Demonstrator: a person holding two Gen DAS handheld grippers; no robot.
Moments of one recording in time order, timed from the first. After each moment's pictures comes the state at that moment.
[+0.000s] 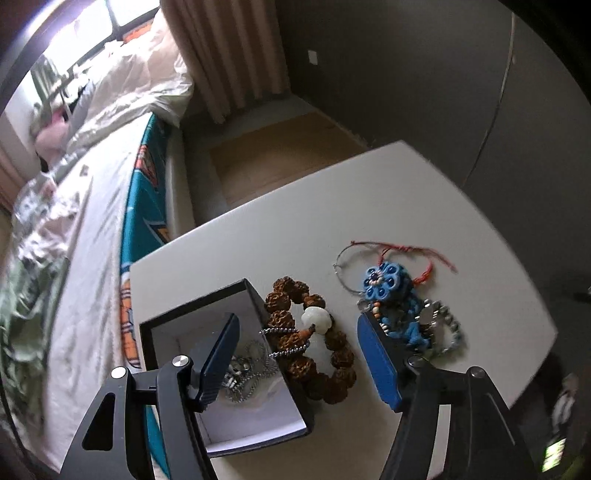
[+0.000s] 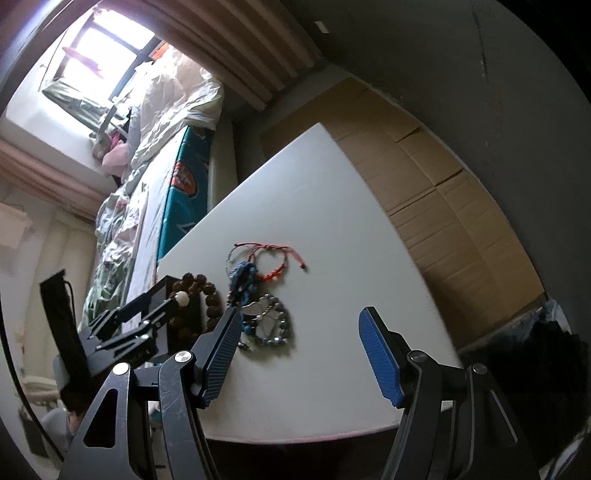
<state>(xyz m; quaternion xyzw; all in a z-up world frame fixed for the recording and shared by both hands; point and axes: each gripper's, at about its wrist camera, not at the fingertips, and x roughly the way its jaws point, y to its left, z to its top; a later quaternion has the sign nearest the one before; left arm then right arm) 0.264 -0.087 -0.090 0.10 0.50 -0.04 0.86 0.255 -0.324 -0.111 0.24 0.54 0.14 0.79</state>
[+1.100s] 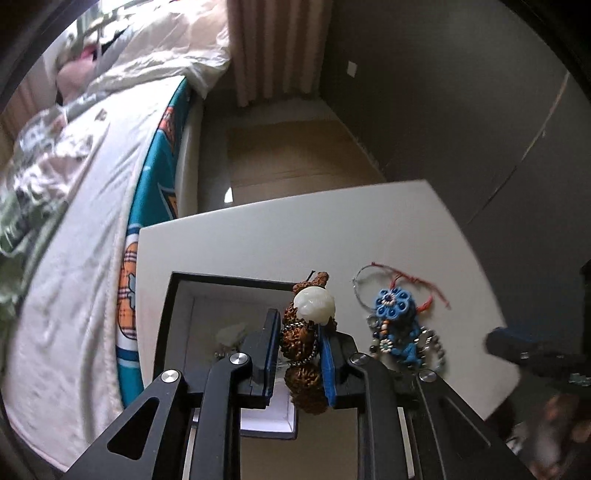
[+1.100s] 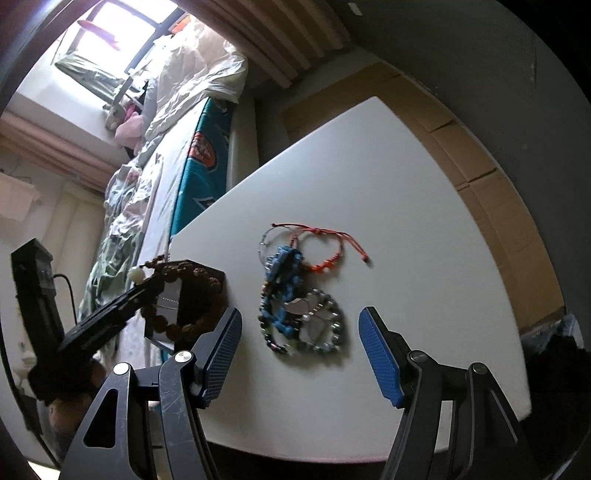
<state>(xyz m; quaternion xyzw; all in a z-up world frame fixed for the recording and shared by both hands) 0.264 -0.032 -0.069 -0.05 0.50 -0.03 0.86 0.277 -0.259 -0.122 0.21 0.56 0.19 0.78</state>
